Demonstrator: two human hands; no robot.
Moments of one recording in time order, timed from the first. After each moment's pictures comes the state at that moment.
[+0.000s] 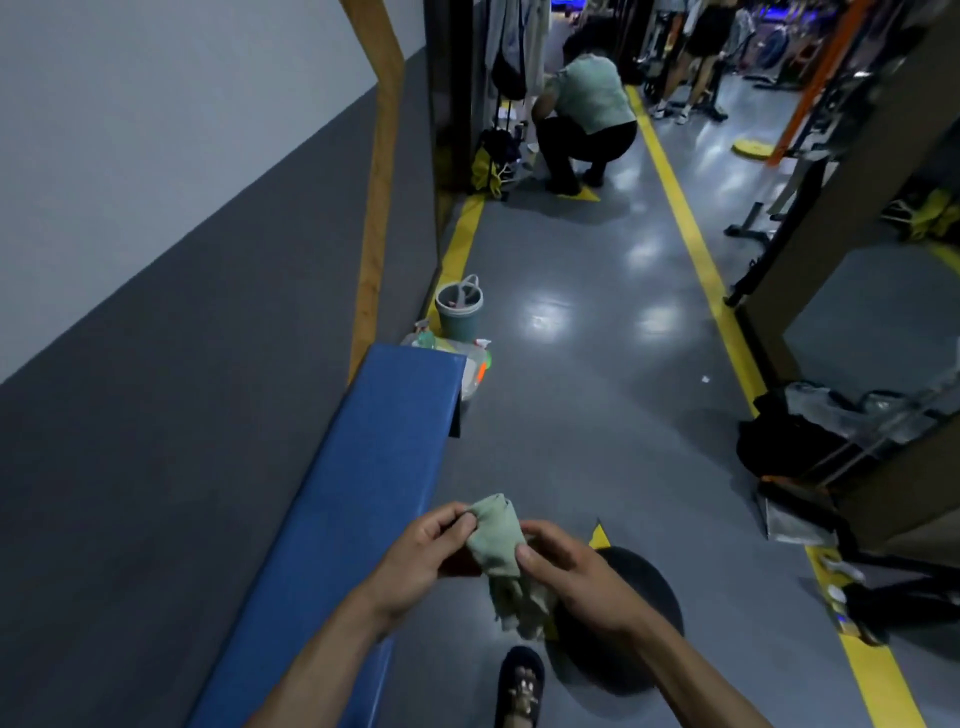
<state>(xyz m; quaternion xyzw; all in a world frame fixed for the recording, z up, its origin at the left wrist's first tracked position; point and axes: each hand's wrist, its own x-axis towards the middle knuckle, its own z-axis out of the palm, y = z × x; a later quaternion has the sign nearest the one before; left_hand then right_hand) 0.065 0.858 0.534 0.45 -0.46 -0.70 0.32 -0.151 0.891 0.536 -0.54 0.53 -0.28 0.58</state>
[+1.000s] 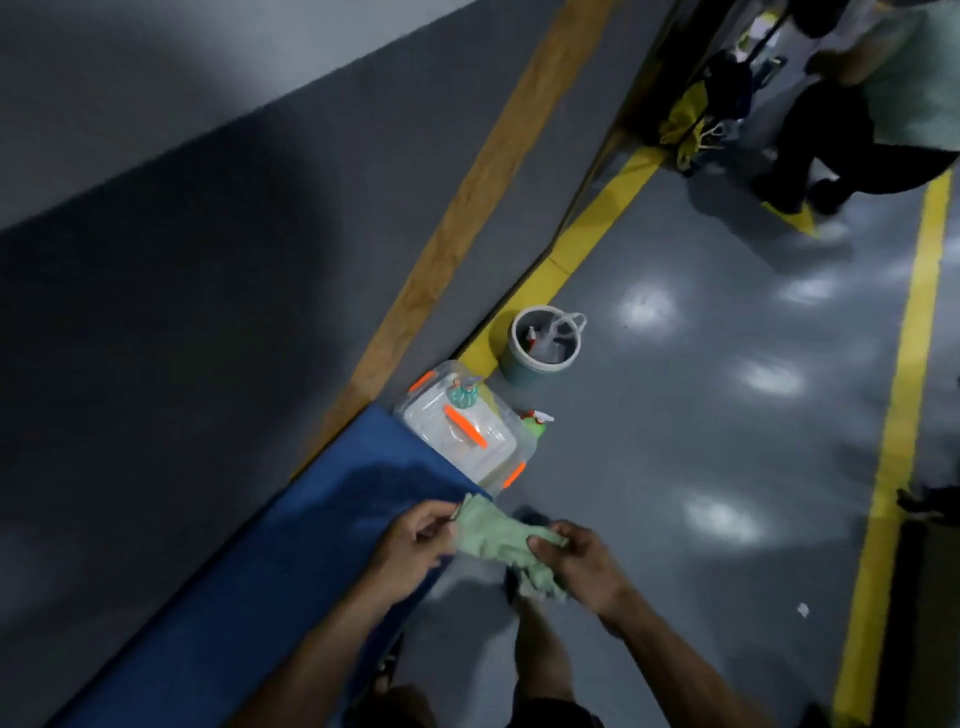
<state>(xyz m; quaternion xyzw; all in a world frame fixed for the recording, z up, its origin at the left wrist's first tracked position) 0.078 0.165 0.341 0.64 -0.24 -0.62 0.39 -0.144 0.084 0.377 -0.50 0.64 -0.04 0.57</state>
